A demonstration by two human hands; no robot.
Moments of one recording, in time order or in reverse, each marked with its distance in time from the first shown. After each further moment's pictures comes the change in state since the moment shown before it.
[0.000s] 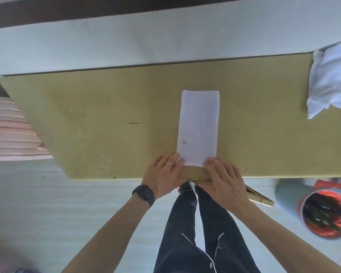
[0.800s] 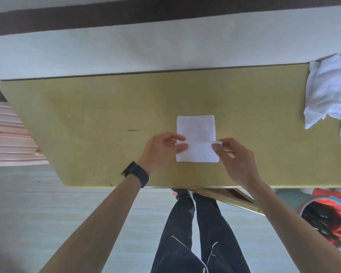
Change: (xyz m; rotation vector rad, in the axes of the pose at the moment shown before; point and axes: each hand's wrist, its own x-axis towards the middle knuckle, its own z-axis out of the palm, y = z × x) left_hand 0.086 -0.023 -0.083 -1.132 -0.126 -0.761; right_hand 0.086 0.018 -0.076 0.800 -0.060 0.584
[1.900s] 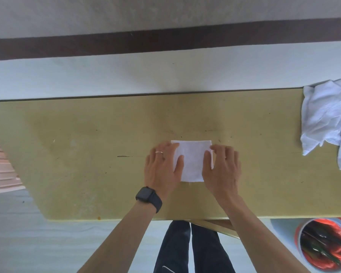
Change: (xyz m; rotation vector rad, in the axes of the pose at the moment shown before) left_hand 0.048 -0.019 0.041 0.740 0.448 0.379; right_hand 0.060 0.004 0.047 -0.534 0.442 -0.154
